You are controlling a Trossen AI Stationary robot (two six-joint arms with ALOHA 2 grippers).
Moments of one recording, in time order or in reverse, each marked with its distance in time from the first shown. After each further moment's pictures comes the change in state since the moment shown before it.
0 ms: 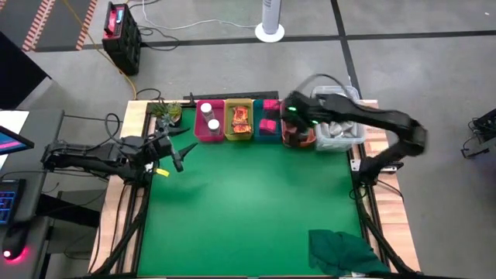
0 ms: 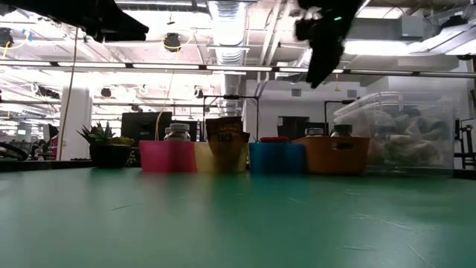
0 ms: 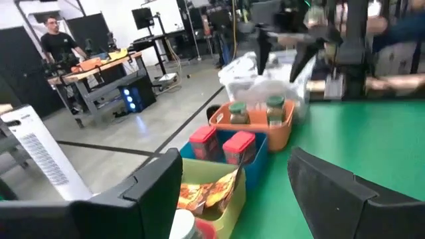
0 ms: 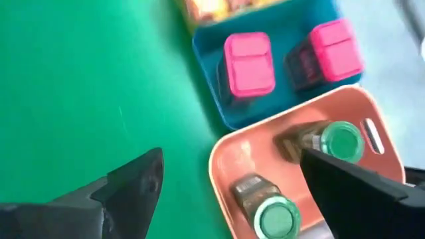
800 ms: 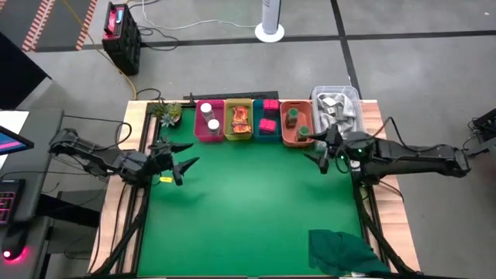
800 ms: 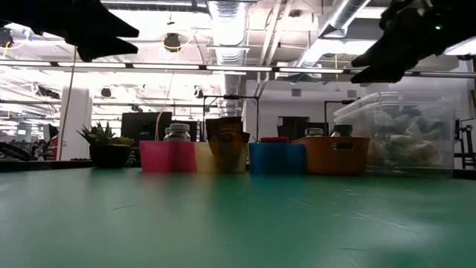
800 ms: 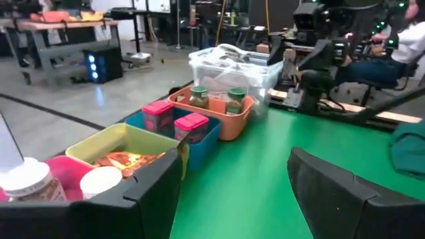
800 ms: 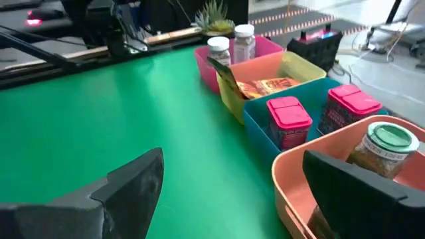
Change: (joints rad) left arm -0.262 0.011 -0.123 0.084 -0.177 -0.343; right arm 0.246 -0.951 -0.974 0.784 0.116 0.197
